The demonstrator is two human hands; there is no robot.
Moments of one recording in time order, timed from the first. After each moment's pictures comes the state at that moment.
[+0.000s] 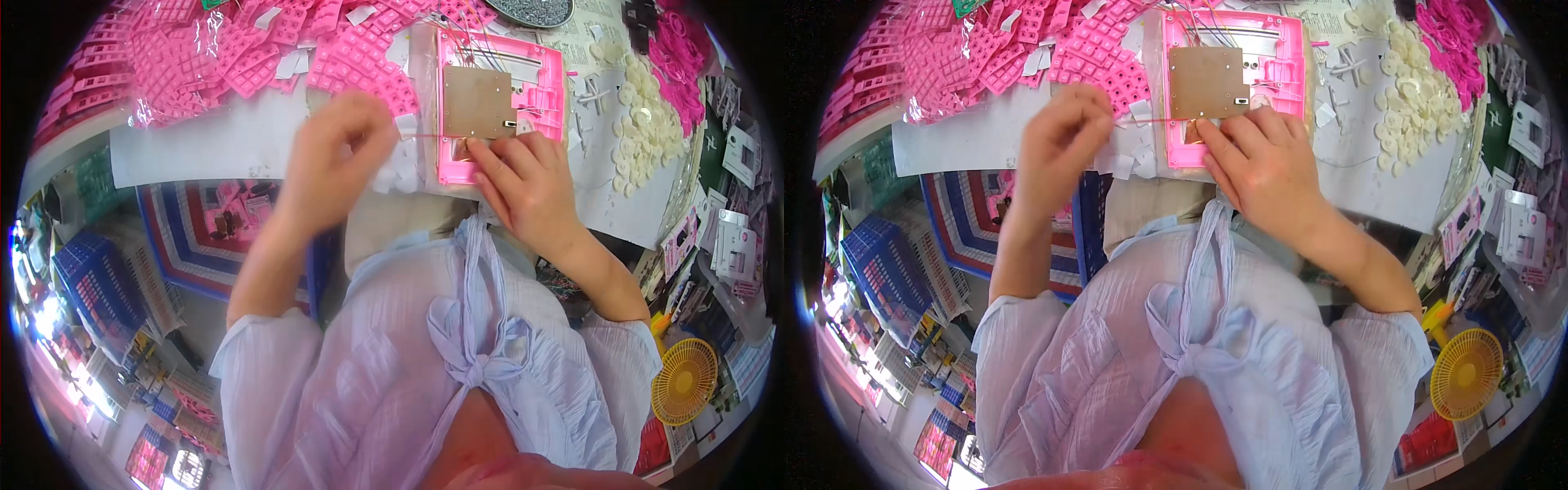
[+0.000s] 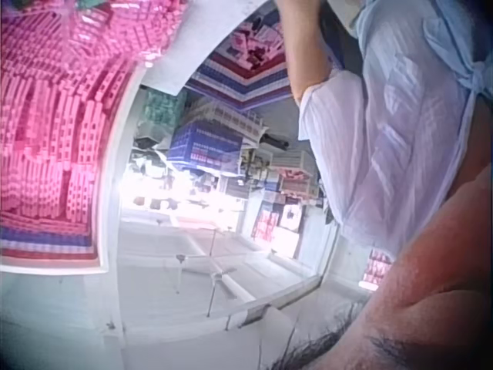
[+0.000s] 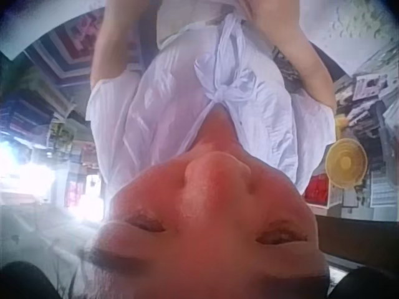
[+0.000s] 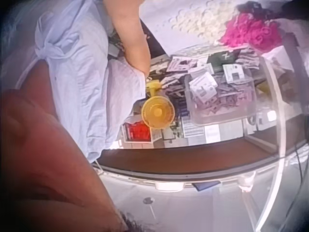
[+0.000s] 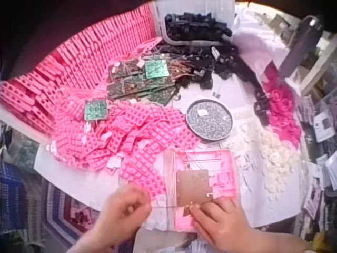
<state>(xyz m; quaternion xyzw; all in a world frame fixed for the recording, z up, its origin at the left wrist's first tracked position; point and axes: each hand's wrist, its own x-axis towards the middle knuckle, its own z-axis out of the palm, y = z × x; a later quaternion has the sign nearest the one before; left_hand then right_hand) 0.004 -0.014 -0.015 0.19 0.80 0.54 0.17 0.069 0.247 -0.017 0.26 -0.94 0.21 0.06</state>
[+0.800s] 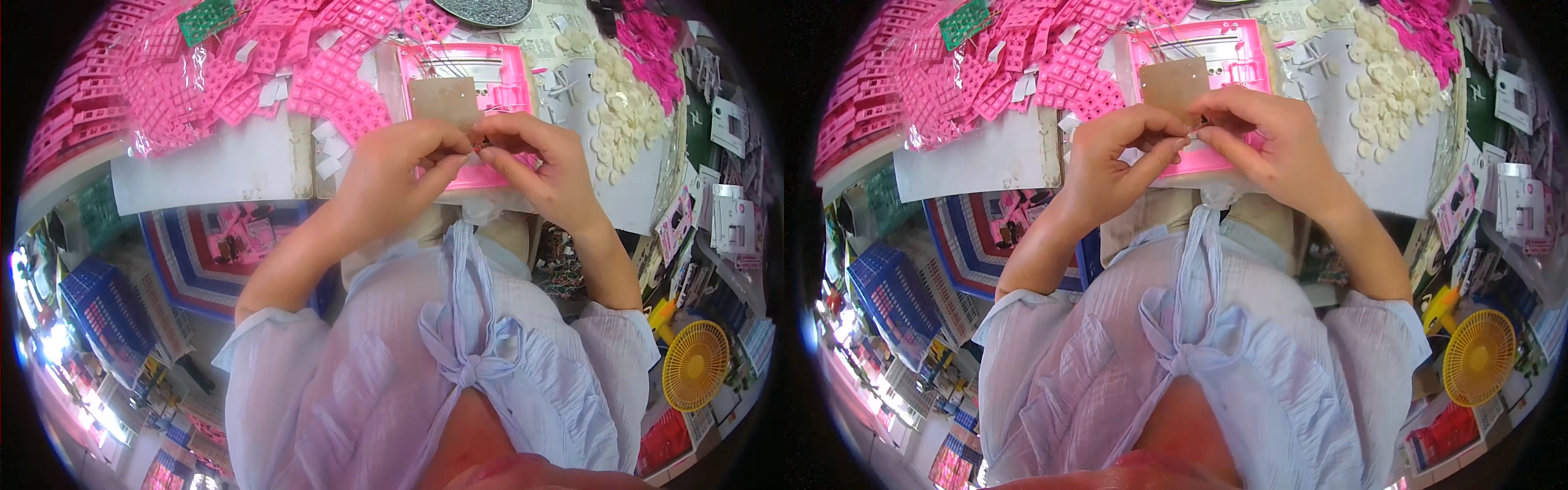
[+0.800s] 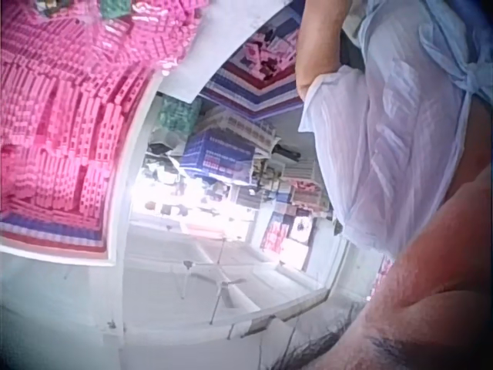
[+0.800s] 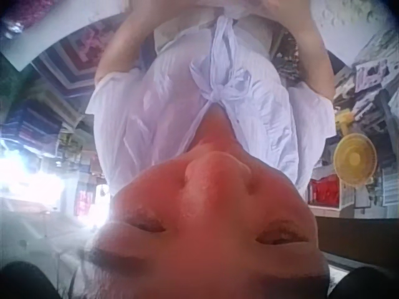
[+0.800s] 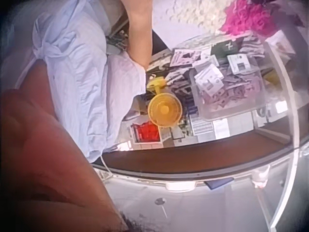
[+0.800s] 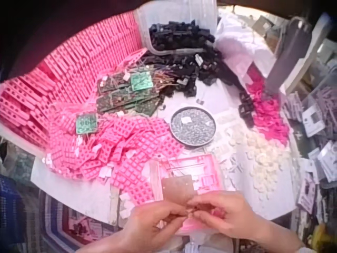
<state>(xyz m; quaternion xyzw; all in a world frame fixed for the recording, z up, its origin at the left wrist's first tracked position) 0.009 0.050 -0.001 0.28 0.75 0.57 0.17 0.047 0.276 0.009 0.08 -0.80 0.59 -0.08</state>
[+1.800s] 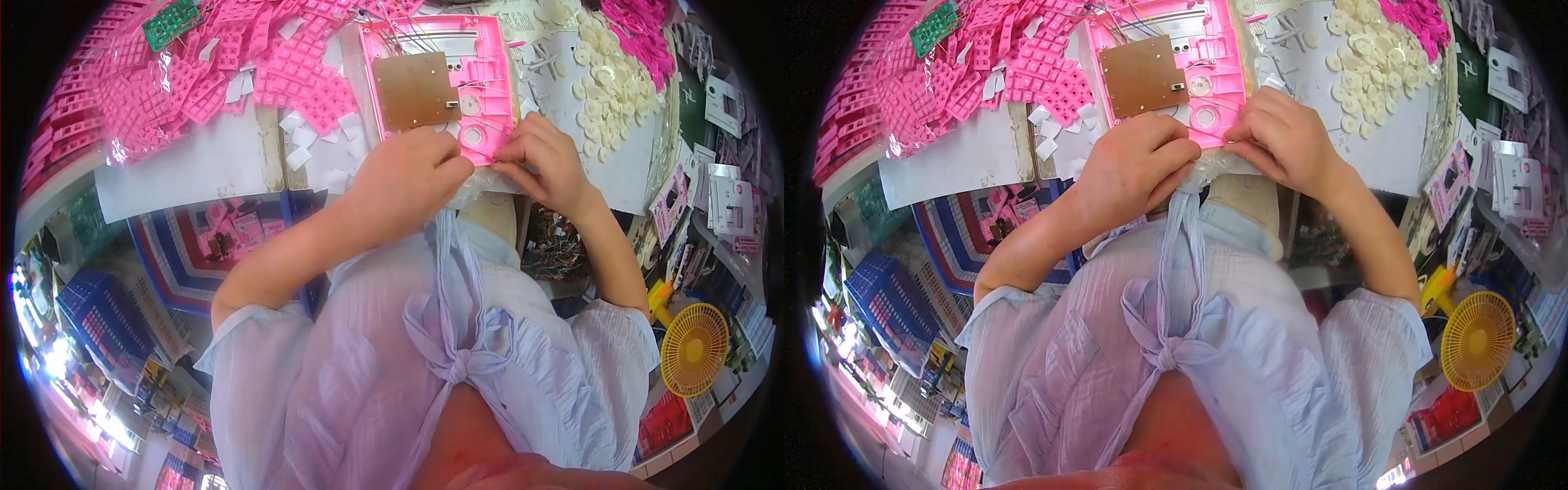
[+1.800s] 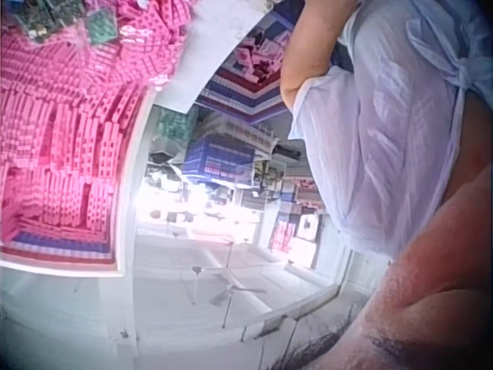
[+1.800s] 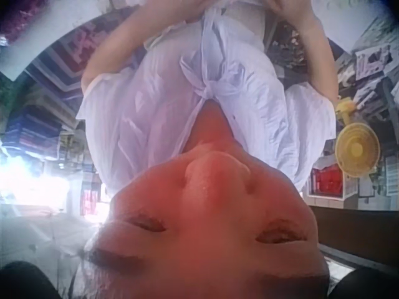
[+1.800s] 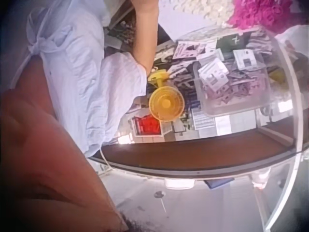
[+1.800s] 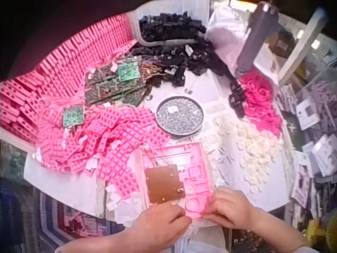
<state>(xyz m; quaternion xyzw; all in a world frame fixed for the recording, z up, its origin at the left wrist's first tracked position) 0.033 0.075 -0.029 0.48 0.79 0.37 0.07 0.074 0.331 -0.033 0.26 -0.88 0.40 0.02</state>
